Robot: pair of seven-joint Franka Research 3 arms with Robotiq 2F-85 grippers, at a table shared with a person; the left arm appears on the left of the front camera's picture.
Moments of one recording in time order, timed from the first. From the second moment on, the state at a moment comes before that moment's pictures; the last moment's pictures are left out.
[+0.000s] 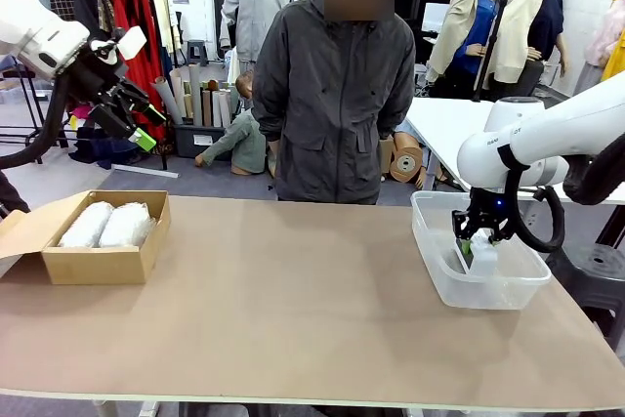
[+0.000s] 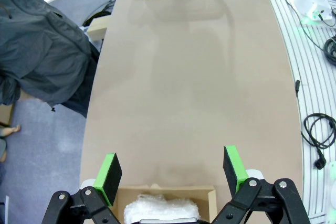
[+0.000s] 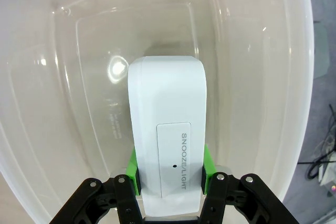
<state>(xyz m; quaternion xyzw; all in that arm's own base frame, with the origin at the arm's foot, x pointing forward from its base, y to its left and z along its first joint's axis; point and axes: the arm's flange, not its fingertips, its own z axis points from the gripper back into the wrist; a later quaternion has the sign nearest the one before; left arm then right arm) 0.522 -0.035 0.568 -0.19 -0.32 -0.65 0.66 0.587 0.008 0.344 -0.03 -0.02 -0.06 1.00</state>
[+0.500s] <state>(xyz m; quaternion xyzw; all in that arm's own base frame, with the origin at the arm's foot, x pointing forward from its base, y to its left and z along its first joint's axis) 0.522 -0.035 0.568 -0.19 -0.32 -0.65 0.66 0.588 0.008 0.345 -0.03 -0.02 -0.06 1.00</state>
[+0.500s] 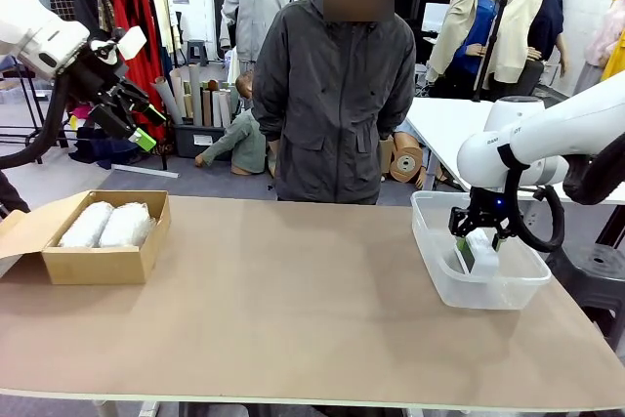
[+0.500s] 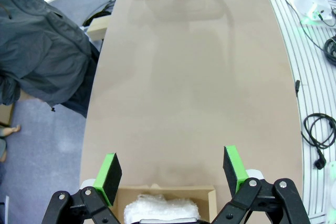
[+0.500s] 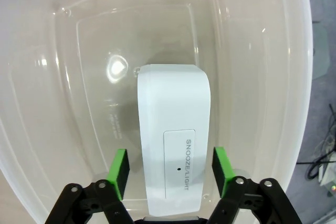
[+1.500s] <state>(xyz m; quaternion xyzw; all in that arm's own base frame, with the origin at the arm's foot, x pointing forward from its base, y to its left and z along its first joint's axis) 0.522 -0.035 0.568 -0.19 -0.32 -0.65 0.66 0.580 0.017 0.439 -0.03 -0.08 -0.05 0.99</state>
